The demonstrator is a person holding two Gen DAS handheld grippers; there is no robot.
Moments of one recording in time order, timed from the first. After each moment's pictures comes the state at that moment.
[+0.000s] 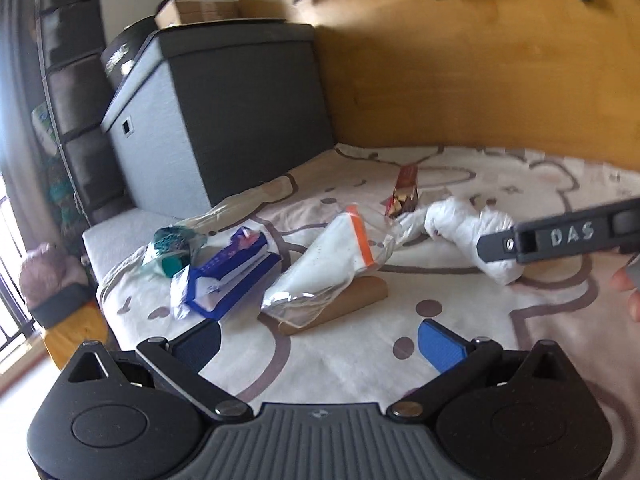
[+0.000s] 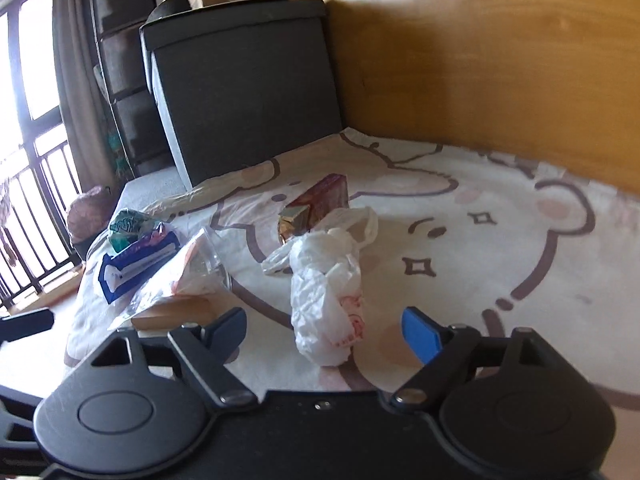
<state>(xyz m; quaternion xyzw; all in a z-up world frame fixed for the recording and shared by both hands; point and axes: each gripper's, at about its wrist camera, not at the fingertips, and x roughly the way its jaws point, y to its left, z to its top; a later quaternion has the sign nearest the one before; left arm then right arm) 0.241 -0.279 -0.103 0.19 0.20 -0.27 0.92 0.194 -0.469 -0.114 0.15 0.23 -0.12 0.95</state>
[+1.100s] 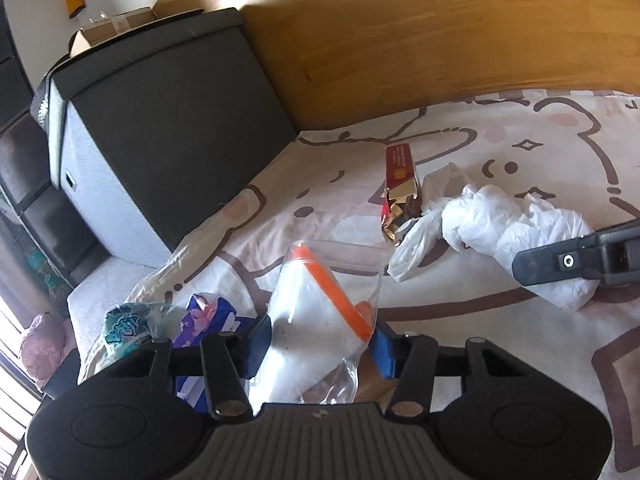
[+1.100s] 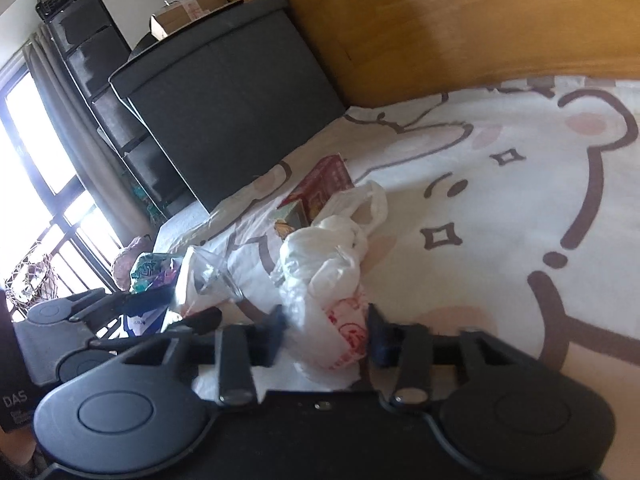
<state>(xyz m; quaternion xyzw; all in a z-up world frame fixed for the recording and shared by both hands) 0.309 -0.345 -0.110 0.31 0.19 -0.29 0.89 0.212 -0.509 -0.146 0.29 0.21 -0.06 0.93</state>
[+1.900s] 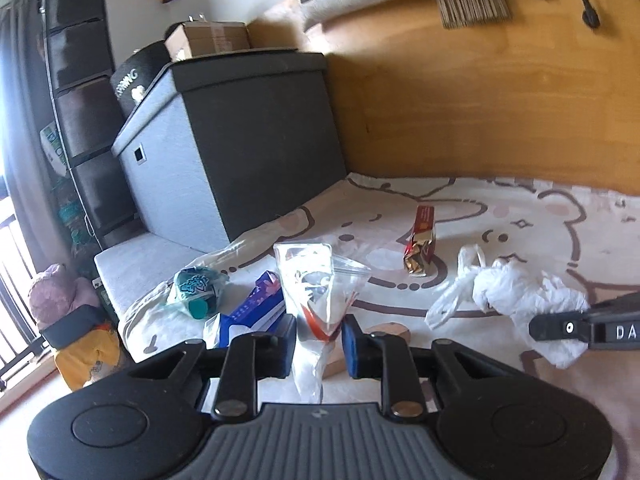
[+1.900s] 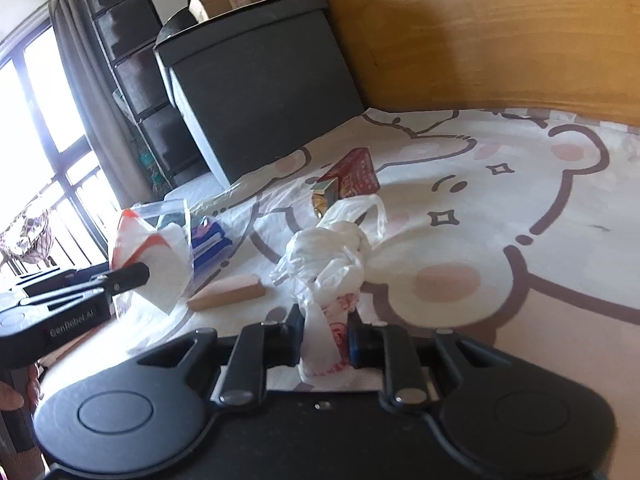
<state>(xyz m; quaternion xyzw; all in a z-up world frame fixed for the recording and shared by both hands) 0.242 -0.264 -0.062 0.18 0.17 -0.27 0.93 0.155 -0.463 -0.117 0.21 0.23 -0.06 0.95</state>
